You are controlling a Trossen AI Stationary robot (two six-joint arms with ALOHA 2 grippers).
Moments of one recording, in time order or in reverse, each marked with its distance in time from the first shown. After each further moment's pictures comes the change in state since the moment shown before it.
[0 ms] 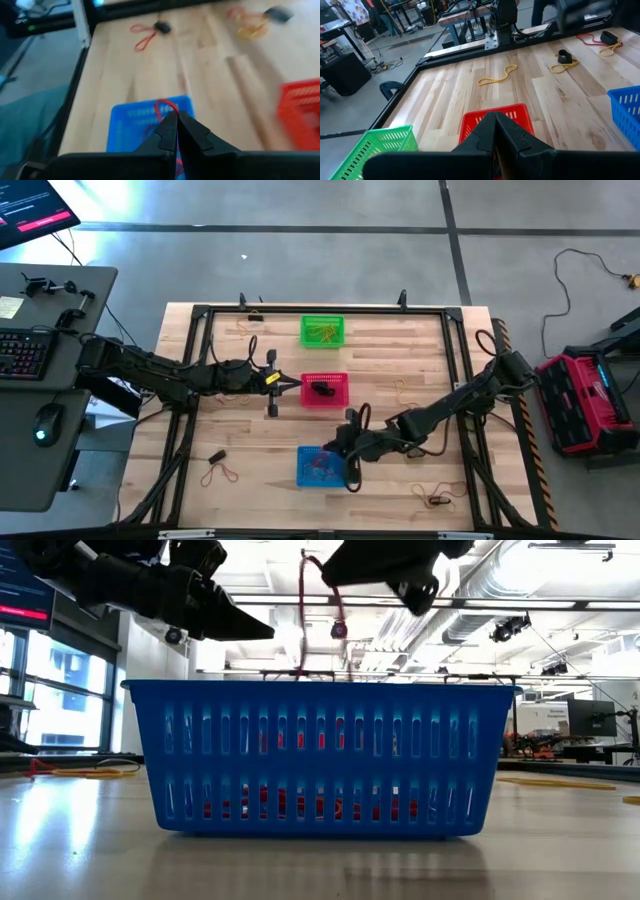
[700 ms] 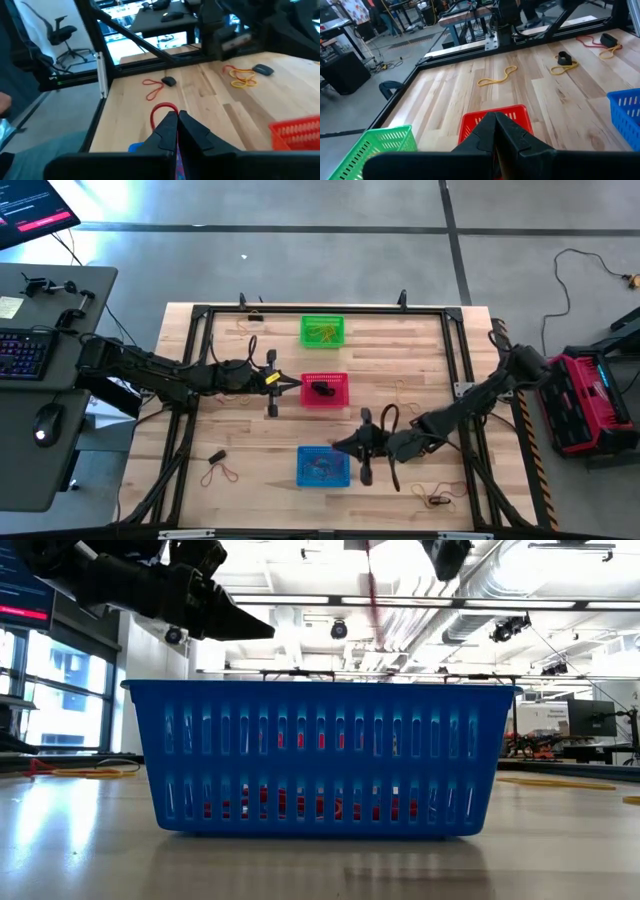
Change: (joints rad) left arm 0.000 0.000 0.000 0.004 0.000 -0.012; right arm 0.091 -0.131 -0.211 0.394 0.182 -0.086
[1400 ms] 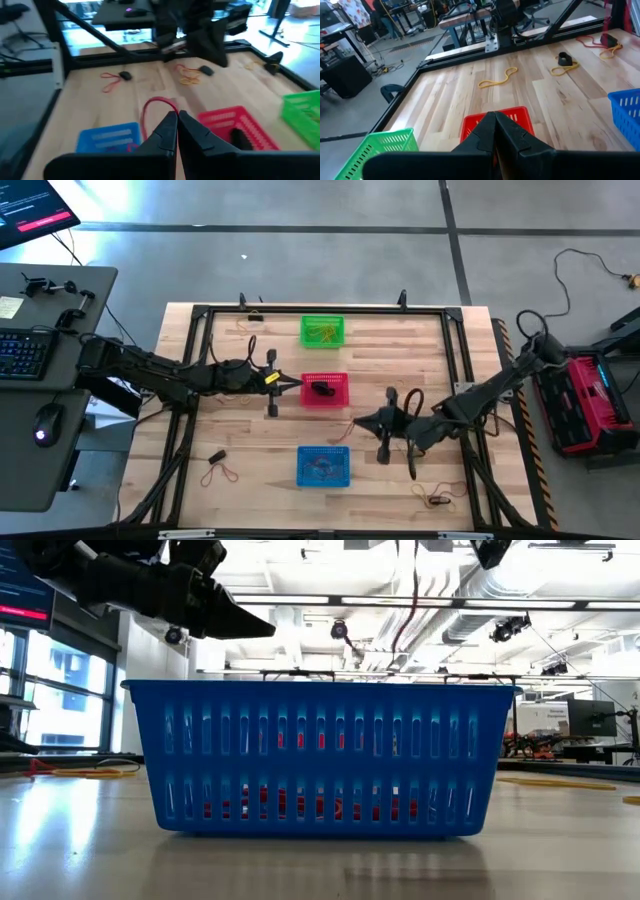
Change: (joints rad) left arm 0.000 0.000 0.000 0.009 0.000 0.018; right arm 0.006 -0.254 -0.056 -0.314 0.167 -0.036
